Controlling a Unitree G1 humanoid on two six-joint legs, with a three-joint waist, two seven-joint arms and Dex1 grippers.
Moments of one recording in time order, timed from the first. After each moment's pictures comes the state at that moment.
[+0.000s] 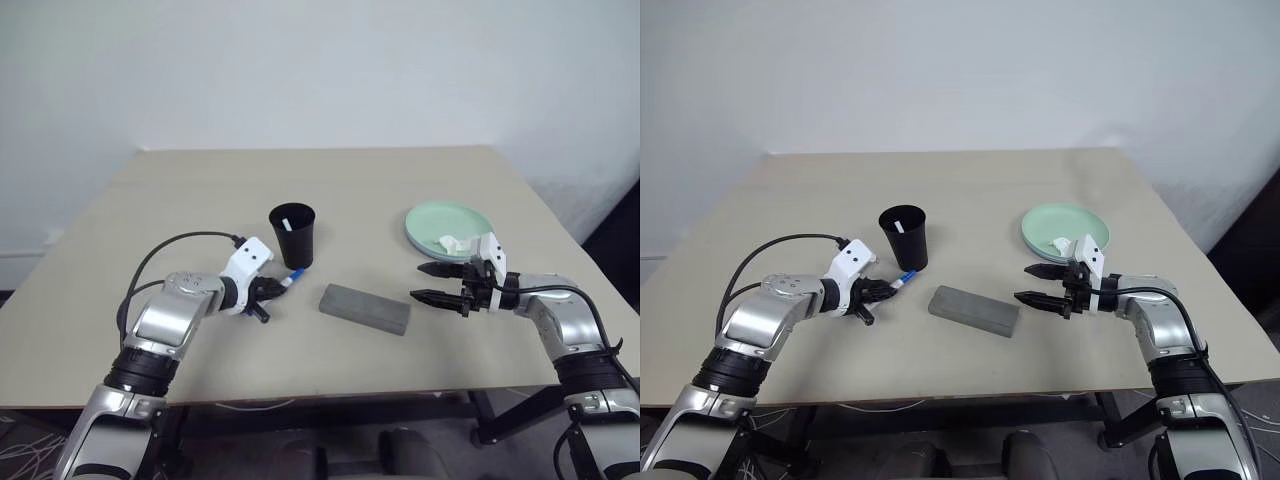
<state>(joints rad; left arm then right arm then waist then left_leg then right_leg) -0.43 0.63 -0.18 -0.01 -0.19 0.69 -0.85 -0.44 -0.56 0.04 0.31 0.35 0.21 1.24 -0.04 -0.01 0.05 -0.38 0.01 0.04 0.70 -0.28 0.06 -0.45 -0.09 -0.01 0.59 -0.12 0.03</state>
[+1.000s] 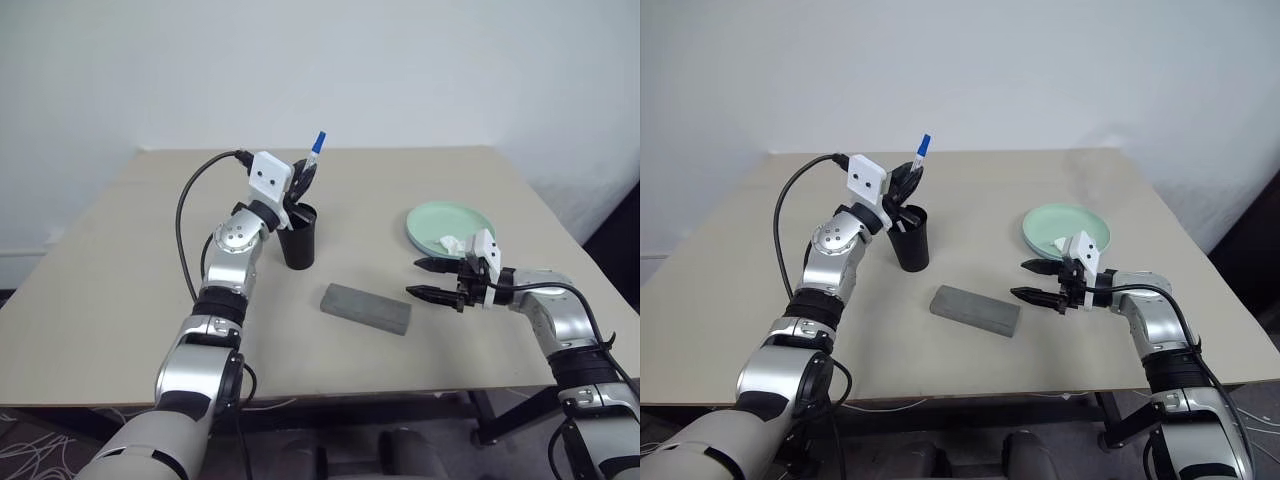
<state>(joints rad) -0.88 0.25 0.02 0.86 -0.08 -0.36 -0.47 -0.47 -0.55 0.05 0.33 0.34 0.18 1.23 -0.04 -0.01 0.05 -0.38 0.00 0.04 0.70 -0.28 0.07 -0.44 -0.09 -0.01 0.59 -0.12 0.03</state>
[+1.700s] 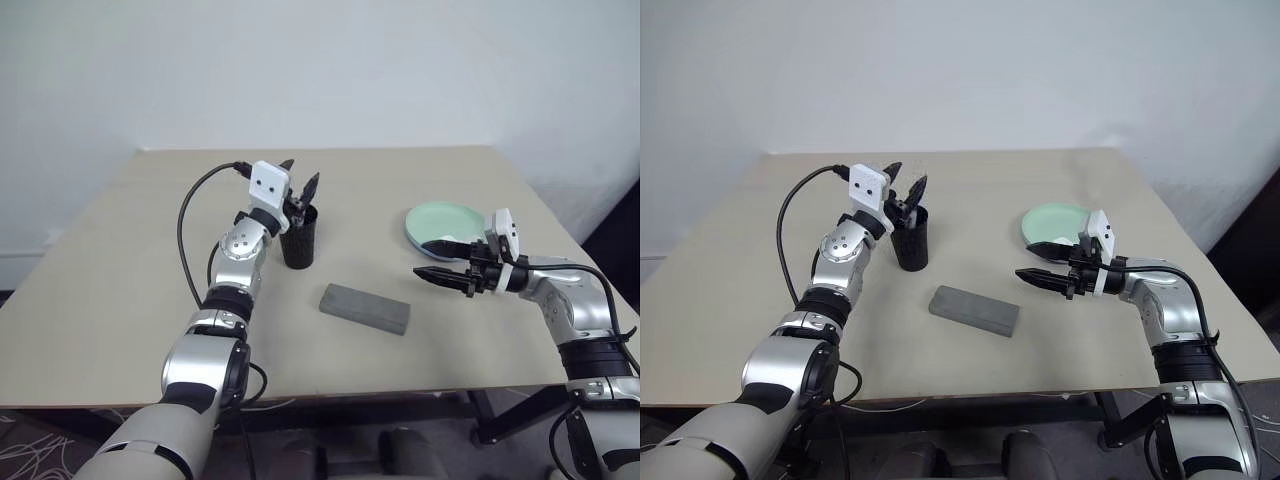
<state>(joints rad) -0.91 0.23 0.05 1.03 -0.07 -0.49 -0.42 -0.50 -0.57 -0.01 0.28 0.42 0.29 1.25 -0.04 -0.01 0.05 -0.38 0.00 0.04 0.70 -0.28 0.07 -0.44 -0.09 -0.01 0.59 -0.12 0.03</state>
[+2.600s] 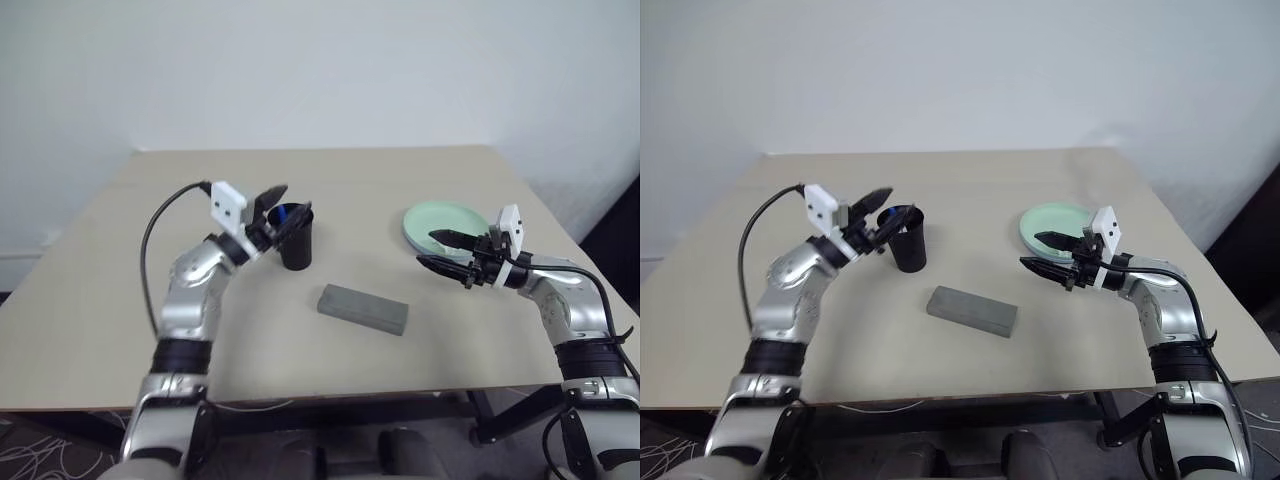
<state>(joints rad) -0.41 0.43 0.07 0.13 -0.37 0.07 -0.78 -0.50 -0.54 -0.05 0.34 0.40 0.18 1.14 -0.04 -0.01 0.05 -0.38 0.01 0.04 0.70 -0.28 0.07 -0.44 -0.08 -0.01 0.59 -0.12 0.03</state>
